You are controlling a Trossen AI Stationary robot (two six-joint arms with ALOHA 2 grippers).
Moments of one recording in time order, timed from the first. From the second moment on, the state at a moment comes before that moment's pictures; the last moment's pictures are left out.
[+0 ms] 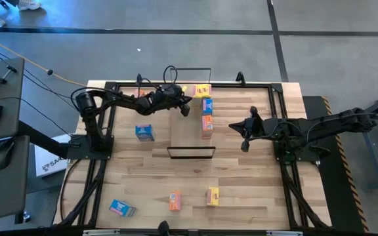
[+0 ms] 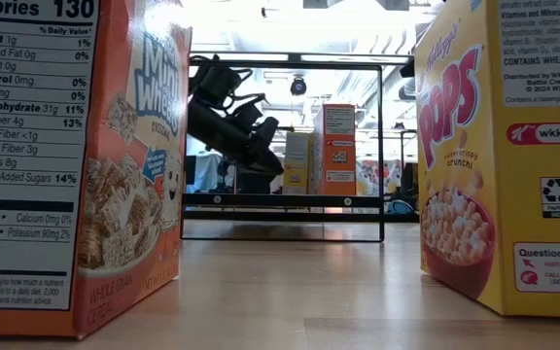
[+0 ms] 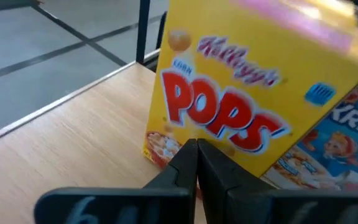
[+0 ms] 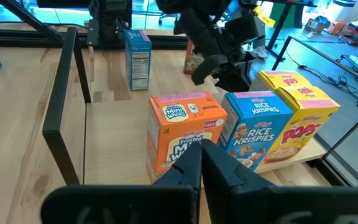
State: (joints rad) left arm 0.48 1.83 0.87 0.56 -0.01 -0.22; right arm 0.13 0.79 0.52 -0.09 0.43 0.00
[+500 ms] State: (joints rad) left arm 0.48 1.49 0.71 0.32 0.04 -0.18; right arm 0.13 0.83 0.52 0.01 0.41 -0.04
